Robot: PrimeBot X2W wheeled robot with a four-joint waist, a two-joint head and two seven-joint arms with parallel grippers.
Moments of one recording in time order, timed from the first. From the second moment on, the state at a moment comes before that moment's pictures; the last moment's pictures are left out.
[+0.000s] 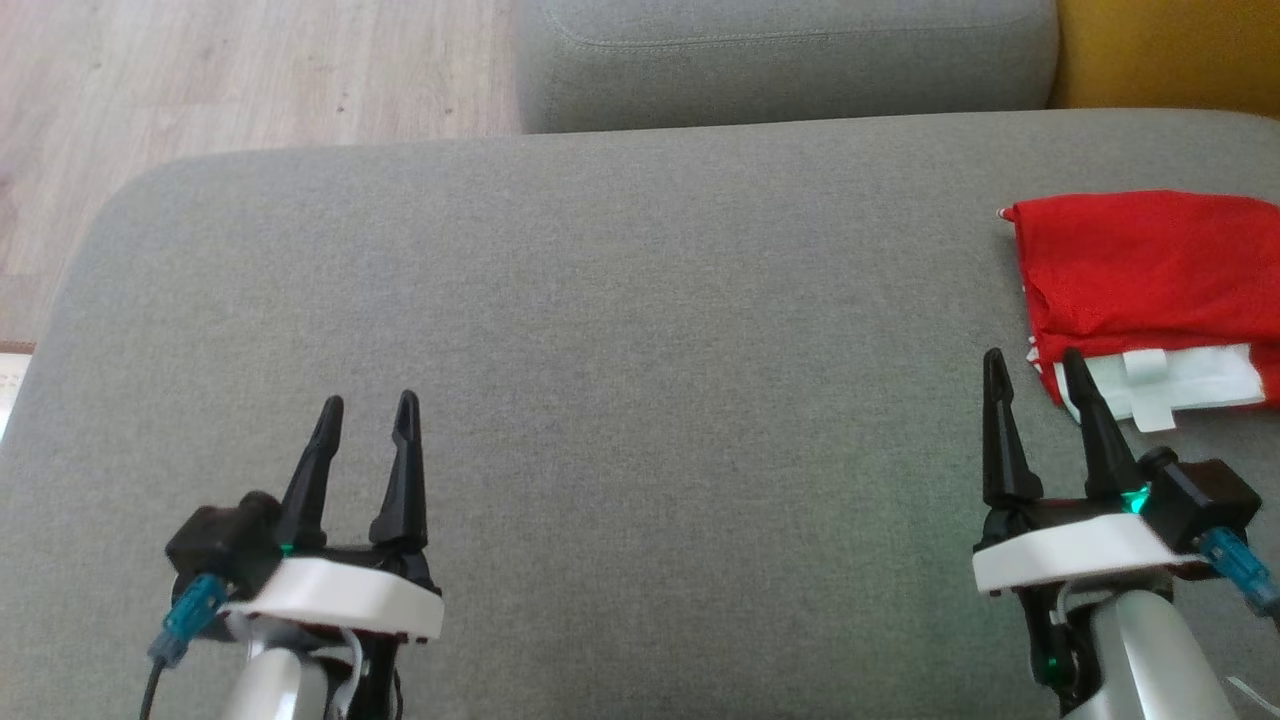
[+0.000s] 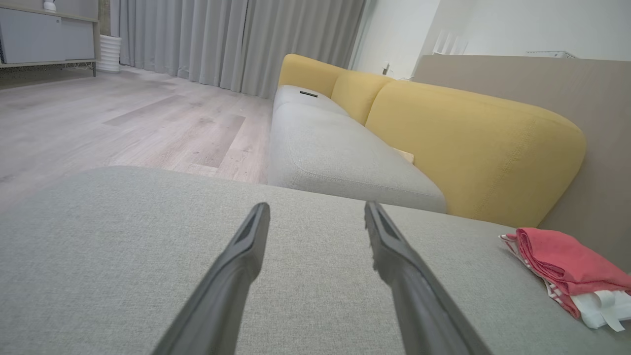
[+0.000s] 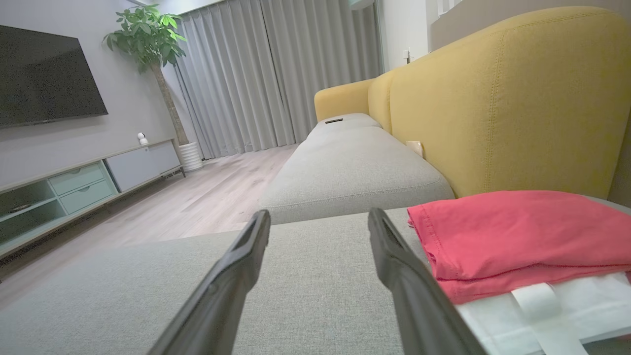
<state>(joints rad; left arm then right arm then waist) -0.02 0.04 -0.14 0.15 -0.31 -0.06 -0.26 -0.10 -0.05 0.03 0.24 0.22 0.13 -0.25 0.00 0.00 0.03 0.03</state>
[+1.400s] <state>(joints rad) 0.03 0.04 -0.12 0.24 -0.61 -0.05 -0.19 -0.03 -0.05 0.01 0.32 0.49 0.13 -0.18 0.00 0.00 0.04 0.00</state>
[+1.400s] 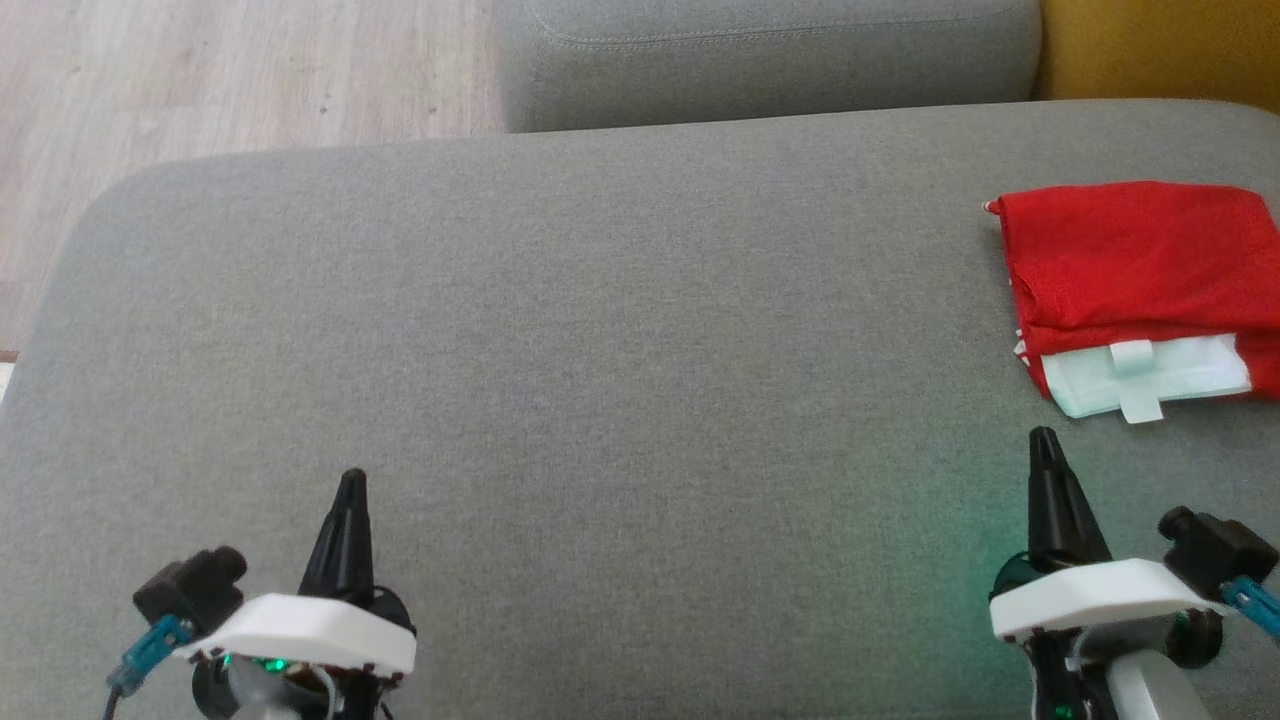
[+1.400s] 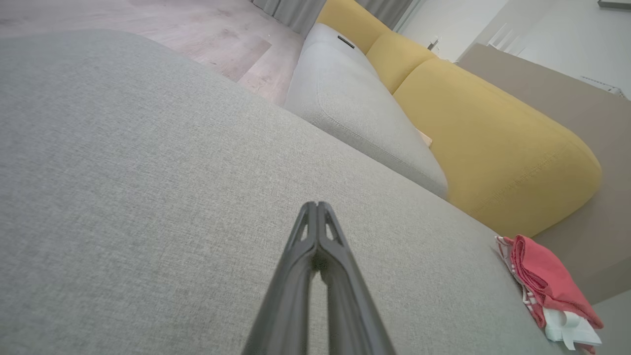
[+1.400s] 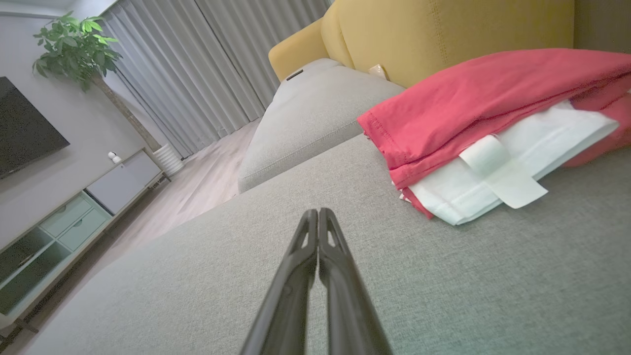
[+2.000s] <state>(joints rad) 0.01 0.04 -0.08 0.25 -0.79 -0.07 -0.13 -0.03 -0.05 -0.01 0.32 0.69 0.13 -0.13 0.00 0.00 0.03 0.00</state>
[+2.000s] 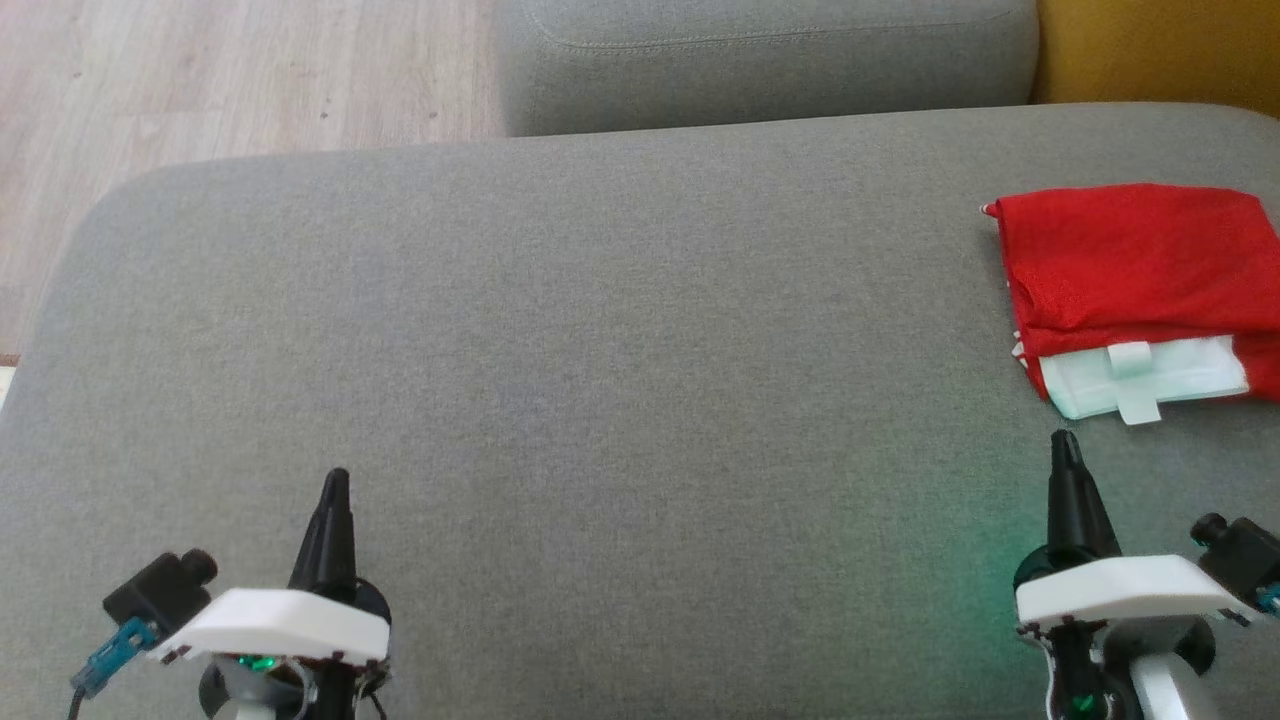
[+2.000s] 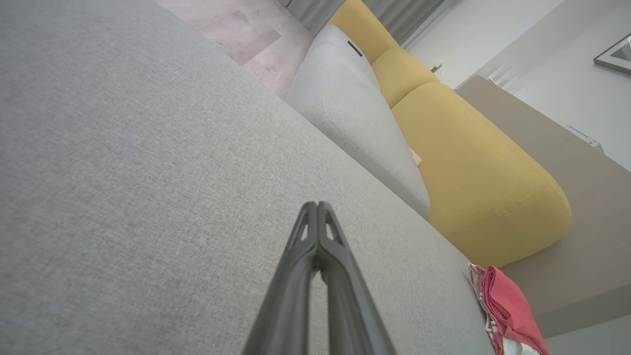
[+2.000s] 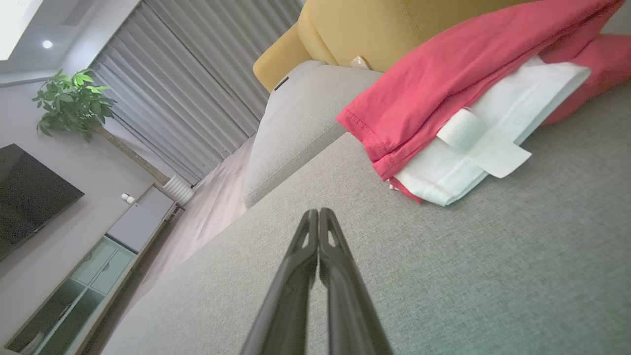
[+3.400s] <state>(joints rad) -0.01 0.04 -0.01 0.26 -1.21 -0.10 -0.02 -0.04 -0.05 -0.07 0.30 1.16 0.13 -0.01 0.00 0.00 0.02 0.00</state>
